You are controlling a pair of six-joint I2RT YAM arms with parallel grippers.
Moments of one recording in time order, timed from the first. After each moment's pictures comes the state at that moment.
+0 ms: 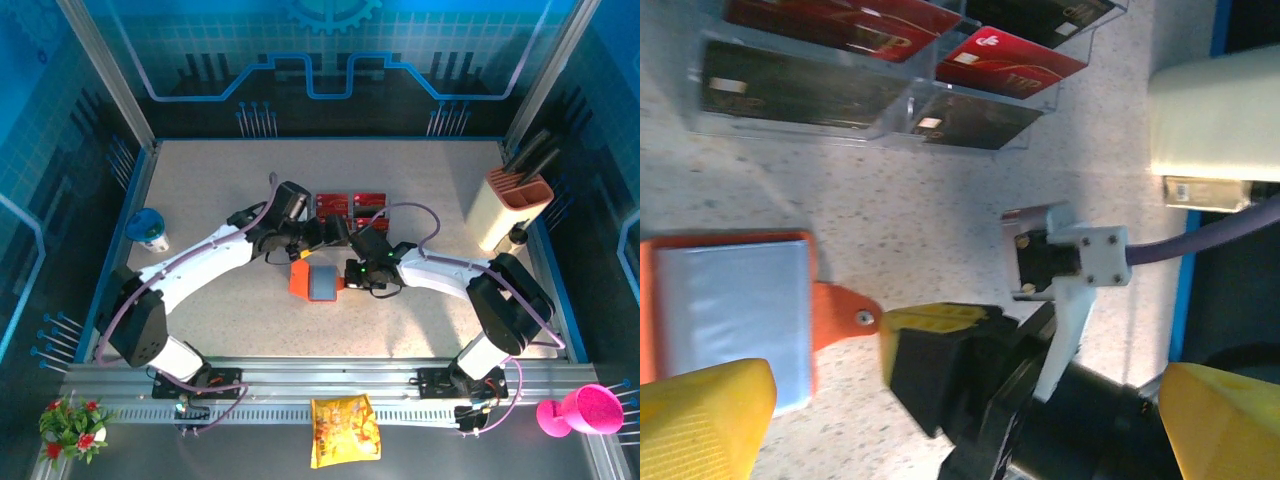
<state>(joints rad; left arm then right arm) -0.62 1.54 1.17 -0.47 0.30 -0.98 0.71 1.60 0.86 -0.39 -0.09 0.76</state>
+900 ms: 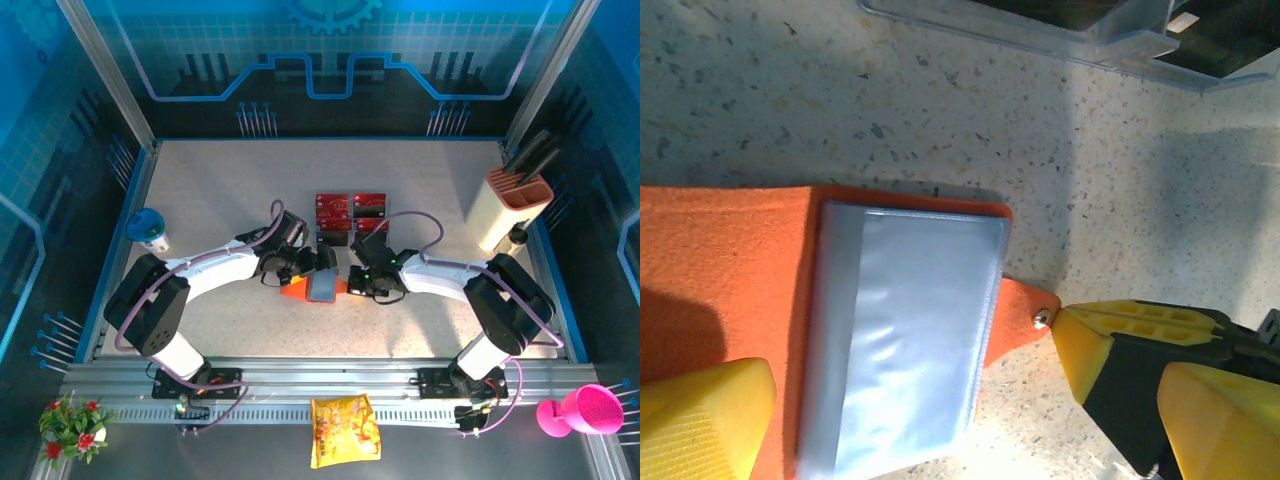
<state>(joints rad) -0.59 1.59 0.91 -0.33 0.31 -0.88 0.70 1.60 0.78 -0.32 -0.11 0.81</state>
